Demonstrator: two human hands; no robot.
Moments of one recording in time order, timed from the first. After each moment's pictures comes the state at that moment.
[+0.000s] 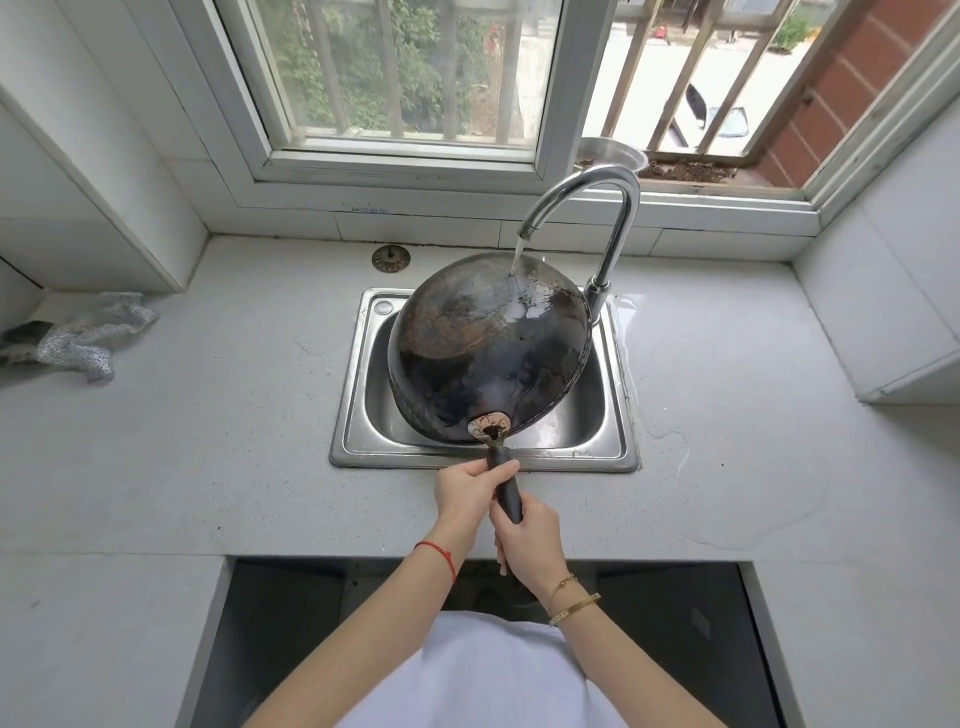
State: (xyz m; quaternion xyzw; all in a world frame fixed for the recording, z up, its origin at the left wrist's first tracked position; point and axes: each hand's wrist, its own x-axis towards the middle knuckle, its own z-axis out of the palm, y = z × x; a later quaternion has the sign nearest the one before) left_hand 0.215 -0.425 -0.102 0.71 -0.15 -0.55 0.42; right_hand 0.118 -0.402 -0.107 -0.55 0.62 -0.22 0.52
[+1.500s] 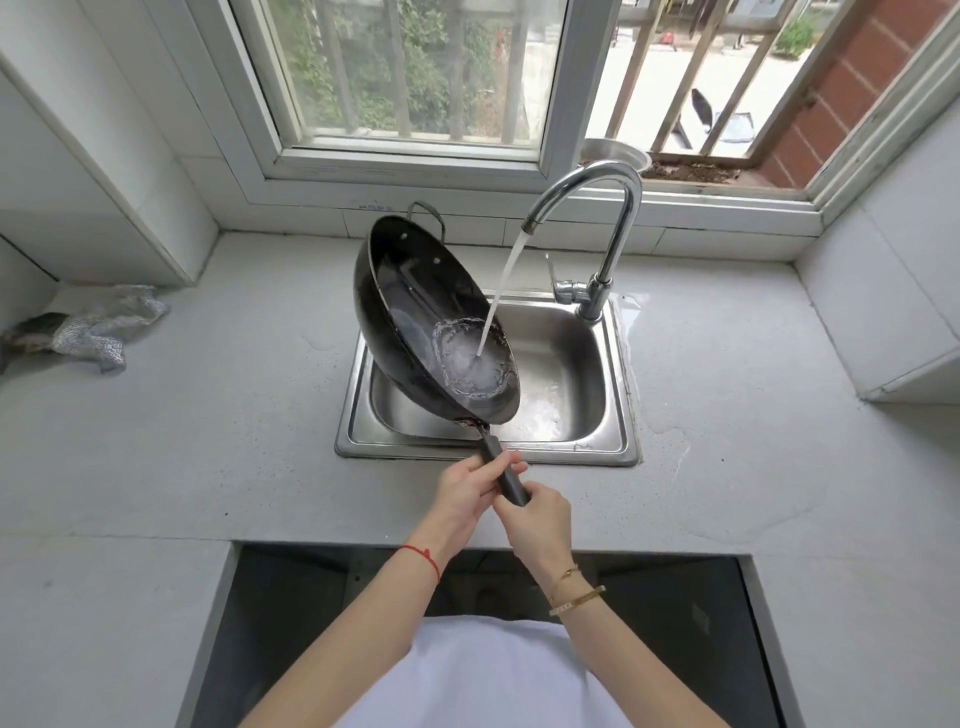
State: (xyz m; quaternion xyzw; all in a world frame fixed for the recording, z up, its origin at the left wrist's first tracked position) left_hand 0.222 -0.408 -0.092 0.50 -0.10 -0.68 0.53; right_hand 0.121 -0.403 -0.090 -0.54 0.68 -0.21 0.45
